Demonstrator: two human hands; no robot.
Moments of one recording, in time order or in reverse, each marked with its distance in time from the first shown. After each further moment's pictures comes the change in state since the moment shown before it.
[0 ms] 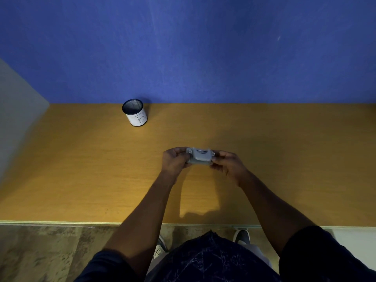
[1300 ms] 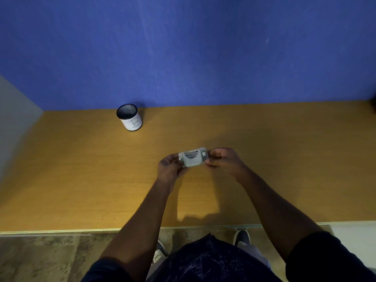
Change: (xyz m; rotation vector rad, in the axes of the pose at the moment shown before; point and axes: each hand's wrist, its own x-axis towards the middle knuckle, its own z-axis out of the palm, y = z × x) left_hand -0.003 -0.019 -0.006 -0.341 -0.064 -0.091; right_hand -0.008 -0.022 0.005 -0.337 0.016 -0.149
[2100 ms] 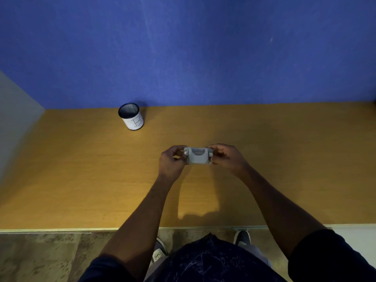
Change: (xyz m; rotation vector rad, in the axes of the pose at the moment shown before) left_hand 0.009 0.013 0.003 0.579 0.053 0.382; right_hand 0.004 -0.002 -0.011 -0.215 -0.013 -0.176
